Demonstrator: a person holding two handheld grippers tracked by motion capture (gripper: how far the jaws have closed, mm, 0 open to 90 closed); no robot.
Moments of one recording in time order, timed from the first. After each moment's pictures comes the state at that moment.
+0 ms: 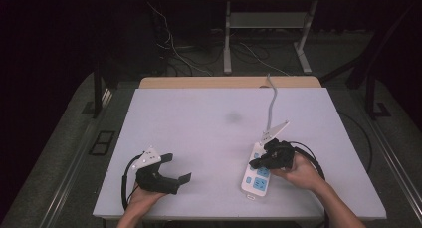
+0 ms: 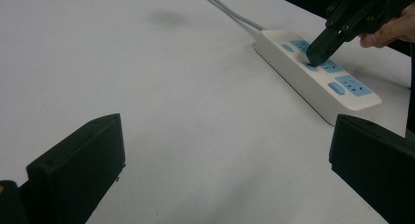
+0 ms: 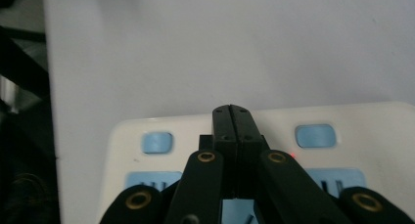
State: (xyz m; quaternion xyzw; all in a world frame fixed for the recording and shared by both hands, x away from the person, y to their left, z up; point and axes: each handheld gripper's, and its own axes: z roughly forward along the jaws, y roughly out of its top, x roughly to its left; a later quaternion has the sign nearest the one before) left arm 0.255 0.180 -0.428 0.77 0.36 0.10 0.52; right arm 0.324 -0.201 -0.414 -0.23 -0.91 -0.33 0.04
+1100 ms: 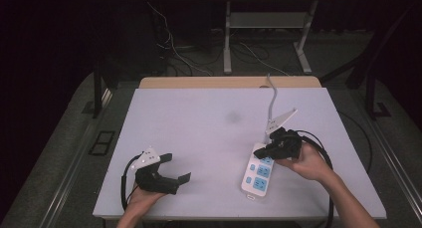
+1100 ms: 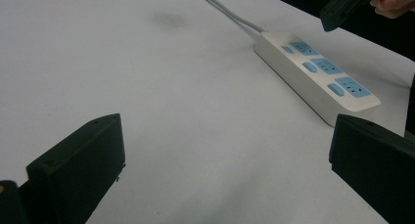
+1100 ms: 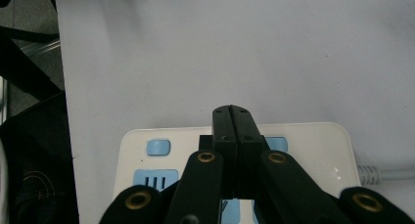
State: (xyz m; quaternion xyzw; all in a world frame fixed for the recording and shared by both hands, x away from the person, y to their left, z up) left arm 0.254 0.181 -0.427 0.77 0.36 0.10 0.52; right arm 0.332 -0.211 -0.374 -0.22 -0.92 -0.34 0.02
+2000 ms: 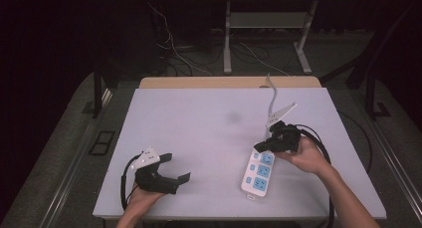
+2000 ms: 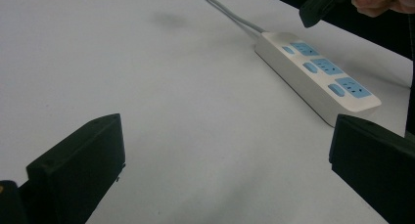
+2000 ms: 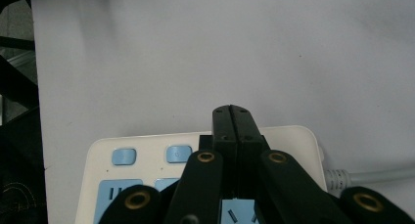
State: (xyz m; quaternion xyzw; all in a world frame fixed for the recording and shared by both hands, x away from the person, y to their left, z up) left arm 0.255 0.182 -0.427 0.77 0.36 0.10 0.52; right arm 0.355 -0.215 -0.382 -0.24 -0.91 -0.34 0.02
